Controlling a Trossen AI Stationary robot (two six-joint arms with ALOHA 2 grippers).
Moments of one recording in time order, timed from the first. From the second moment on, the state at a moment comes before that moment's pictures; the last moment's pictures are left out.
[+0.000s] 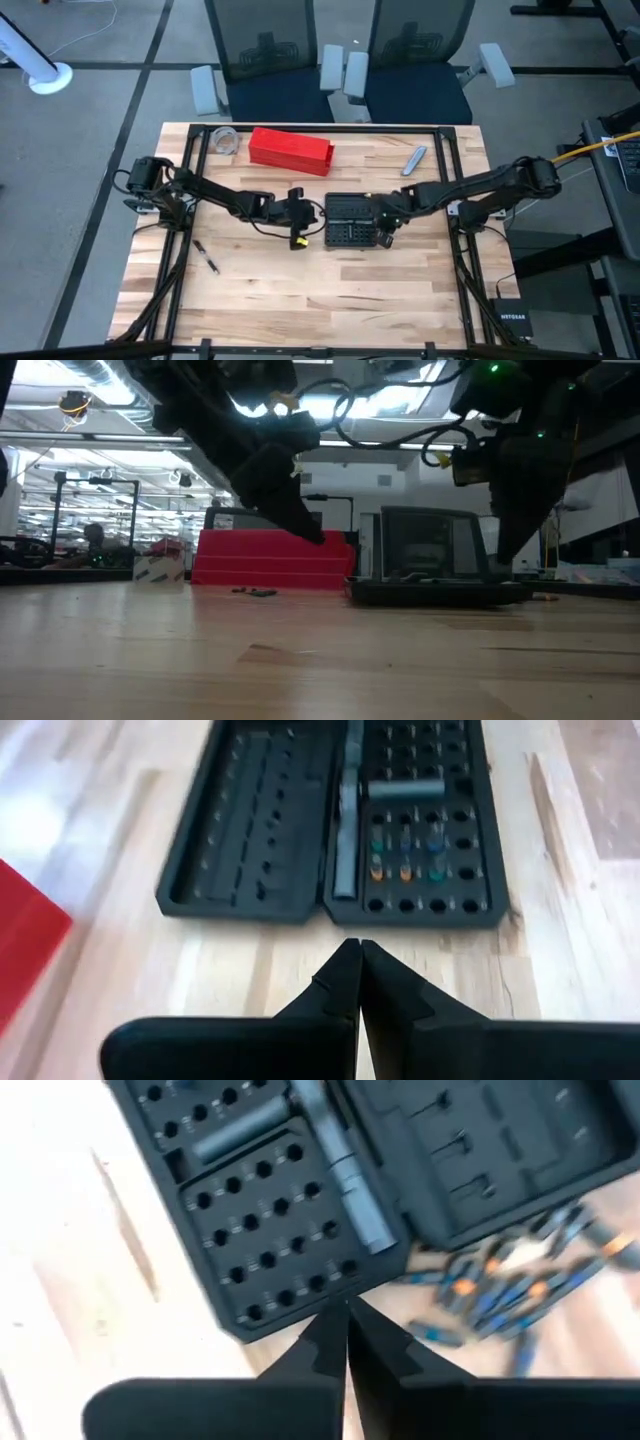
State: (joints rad) left arm -0.06 1.71 0.90 0.06 -0.21 -0.02; right arm 0.07 1.36 0.73 -0.58 -0.03 0.55
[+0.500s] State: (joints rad) left arm -0.06 1.71 0.90 -0.02 -0.16 0.01; right arm 0.10 1.41 0.73 -0.64 0.06 0.89
